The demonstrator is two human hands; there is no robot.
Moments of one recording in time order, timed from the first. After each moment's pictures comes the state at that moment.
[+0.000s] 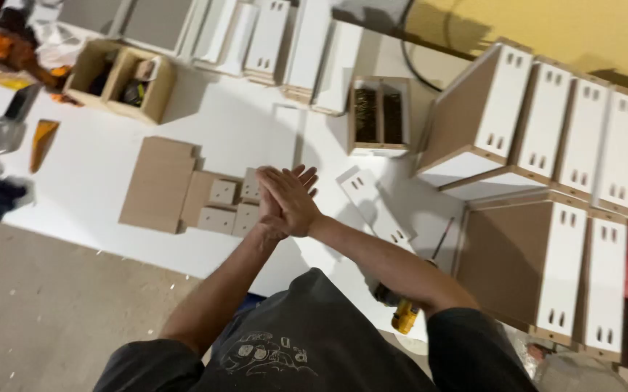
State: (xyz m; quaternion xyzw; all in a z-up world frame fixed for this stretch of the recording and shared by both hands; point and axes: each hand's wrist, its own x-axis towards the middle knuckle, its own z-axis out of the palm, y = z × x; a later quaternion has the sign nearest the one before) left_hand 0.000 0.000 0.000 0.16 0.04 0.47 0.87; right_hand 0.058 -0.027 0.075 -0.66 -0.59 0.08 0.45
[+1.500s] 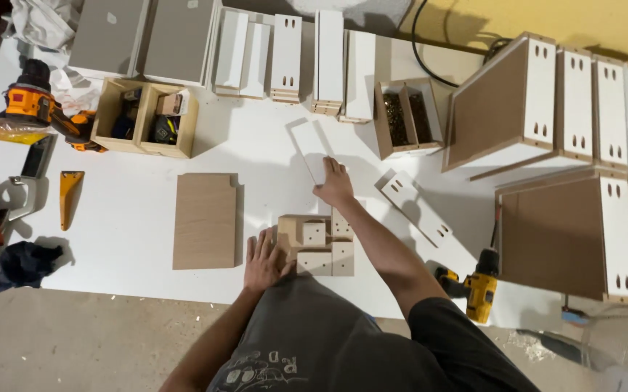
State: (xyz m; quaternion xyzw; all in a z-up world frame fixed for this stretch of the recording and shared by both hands) left_hand -0.214 0.206 -0.102 0.98 0.07 0.15 0.13; right_hand 0.082 0.074 -0.017 -0.94 -0.26 0.16 0.15
